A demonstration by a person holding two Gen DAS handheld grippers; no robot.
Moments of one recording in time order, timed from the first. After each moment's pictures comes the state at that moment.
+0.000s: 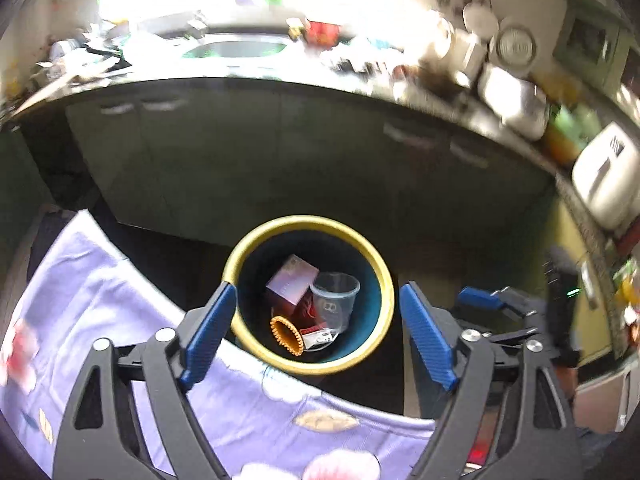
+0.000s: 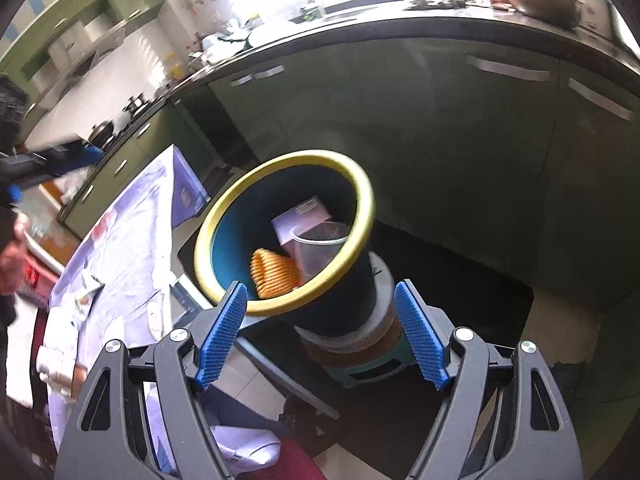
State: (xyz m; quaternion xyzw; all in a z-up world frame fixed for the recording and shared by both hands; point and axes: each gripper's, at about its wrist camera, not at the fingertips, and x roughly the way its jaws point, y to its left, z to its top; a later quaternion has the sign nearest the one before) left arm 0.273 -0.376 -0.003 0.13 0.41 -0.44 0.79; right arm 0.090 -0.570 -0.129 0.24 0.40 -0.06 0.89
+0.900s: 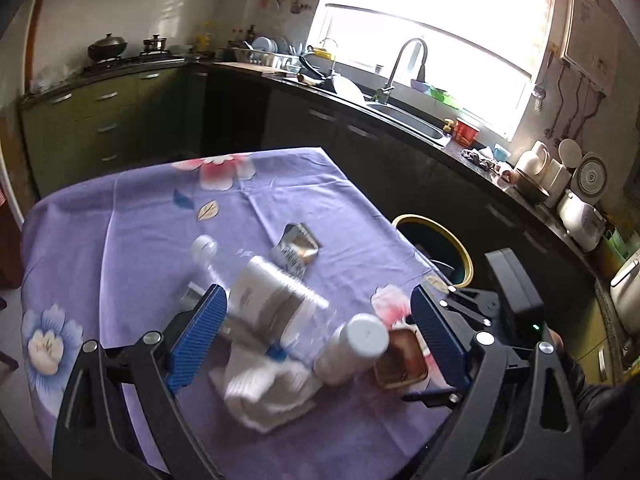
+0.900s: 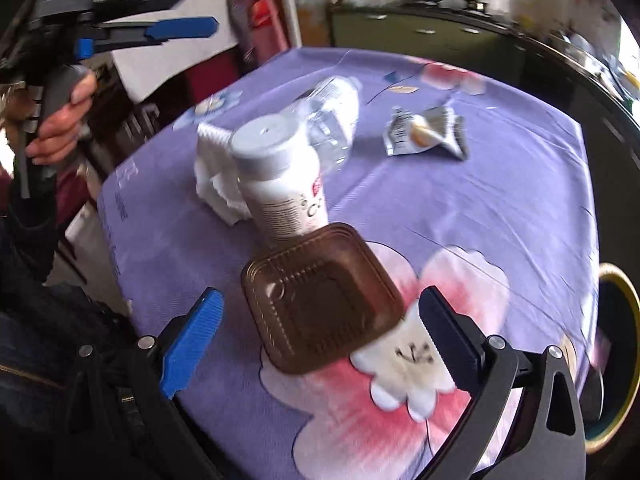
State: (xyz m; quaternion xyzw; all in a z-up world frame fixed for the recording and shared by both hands) left arm 0.118 -0.052 -0.018 -0.05 0.35 -0.22 0.91; right arm 0.131 -0.237 -0.130 -0.14 0.43 0.41 0.80
